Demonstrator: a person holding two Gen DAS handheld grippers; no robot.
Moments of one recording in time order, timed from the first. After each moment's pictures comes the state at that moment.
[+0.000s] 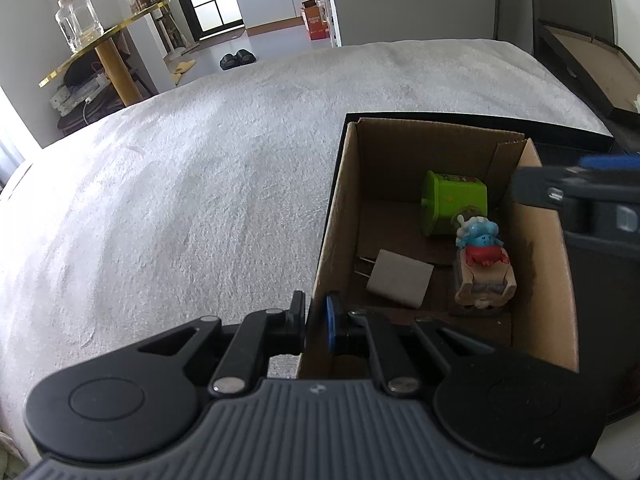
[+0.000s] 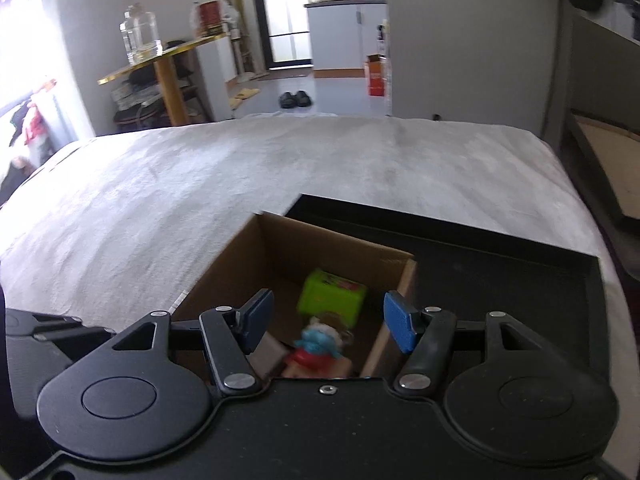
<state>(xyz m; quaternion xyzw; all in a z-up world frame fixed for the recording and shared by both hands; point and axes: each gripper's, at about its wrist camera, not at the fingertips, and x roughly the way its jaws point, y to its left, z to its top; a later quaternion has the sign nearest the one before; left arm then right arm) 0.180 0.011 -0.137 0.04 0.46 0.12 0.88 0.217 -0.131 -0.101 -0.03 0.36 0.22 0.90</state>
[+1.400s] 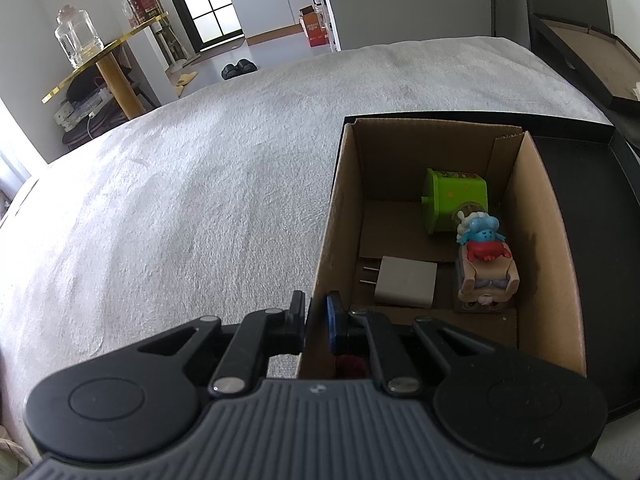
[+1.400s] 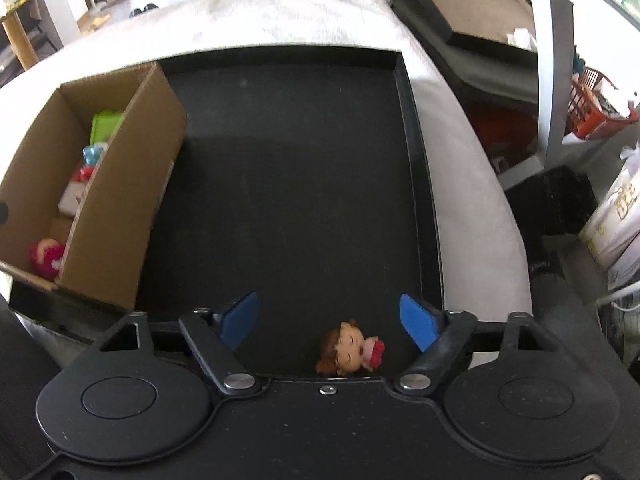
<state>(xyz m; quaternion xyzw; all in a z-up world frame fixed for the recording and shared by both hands) 0.178 0.004 -0.139 0.07 0.45 0.13 0.88 0.172 -0.244 -0.165 -0.02 0.53 0.02 0.85</state>
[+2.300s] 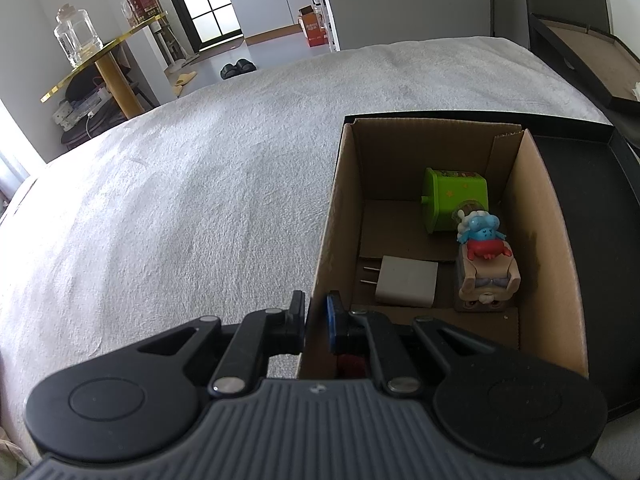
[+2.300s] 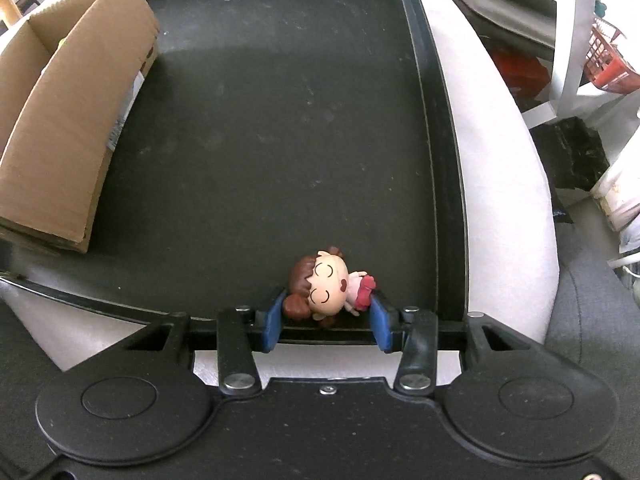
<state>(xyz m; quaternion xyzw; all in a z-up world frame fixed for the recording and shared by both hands) 0.179 0.006 -0.141 0.07 0.45 0.12 0.88 0.171 -0.242 -0.203 -0.03 0.59 0.02 0.81</state>
